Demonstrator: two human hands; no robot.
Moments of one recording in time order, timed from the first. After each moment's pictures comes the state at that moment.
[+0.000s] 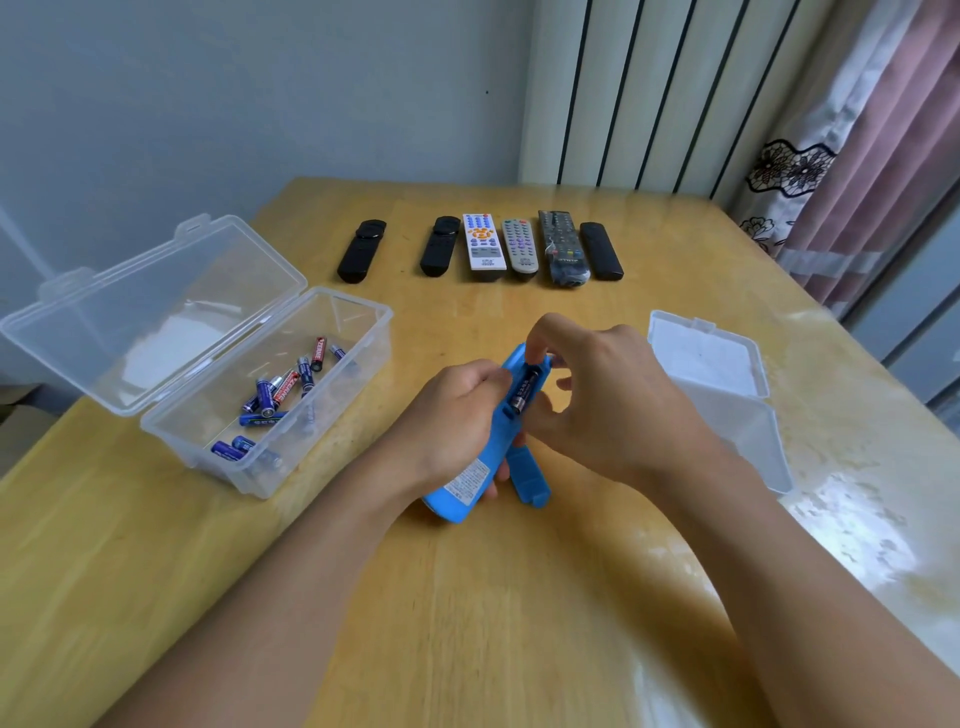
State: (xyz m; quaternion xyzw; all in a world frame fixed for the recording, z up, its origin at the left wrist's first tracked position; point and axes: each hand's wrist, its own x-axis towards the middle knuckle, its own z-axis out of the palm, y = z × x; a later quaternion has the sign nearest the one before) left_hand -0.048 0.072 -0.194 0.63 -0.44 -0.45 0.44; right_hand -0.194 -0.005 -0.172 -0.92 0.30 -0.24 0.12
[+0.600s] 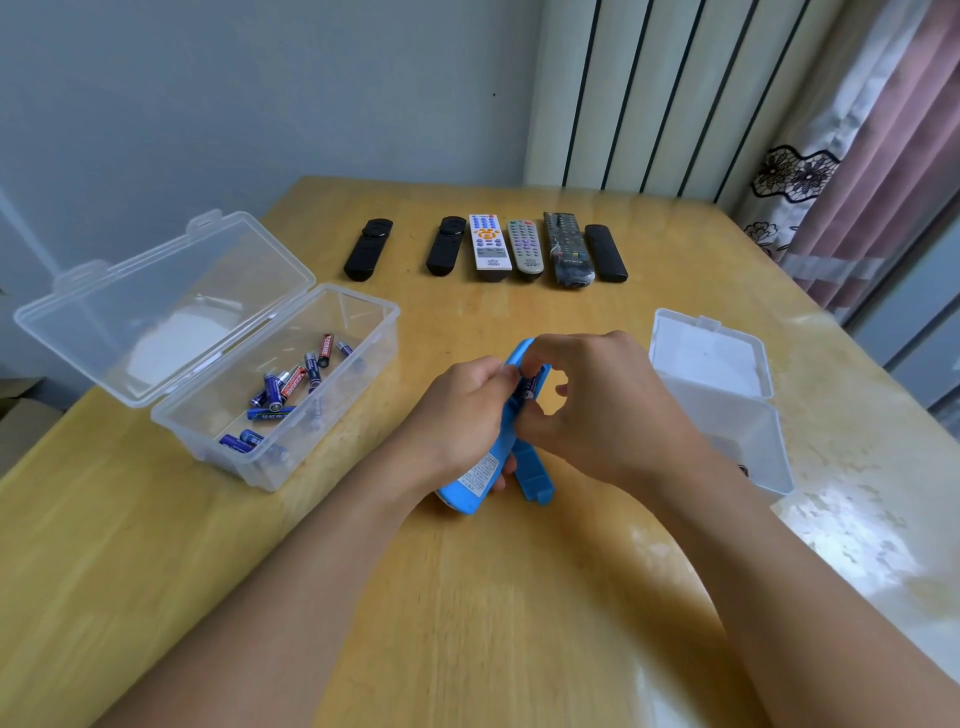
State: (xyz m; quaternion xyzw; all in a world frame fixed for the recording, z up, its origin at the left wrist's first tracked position) left_hand -0.051 0.071 -0.192 0.65 -0.43 -0.43 0.44; right_hand -0.187 -0.002 -0.174 -0.91 0.31 -0.22 0.13
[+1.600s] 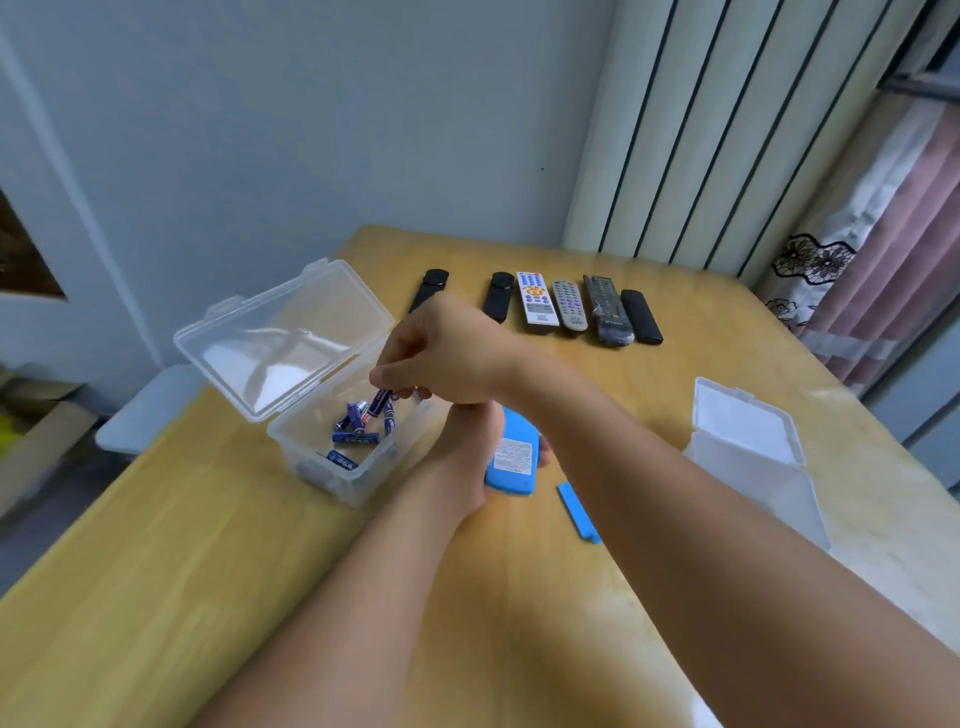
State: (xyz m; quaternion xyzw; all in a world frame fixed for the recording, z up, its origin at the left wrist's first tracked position) left_hand -0.031 0.085 -0.175 0.58 -0.16 -0.50 0.62; right_hand -0.033 0.029 -0.113 -0.92 0.21 -0.11 0.31
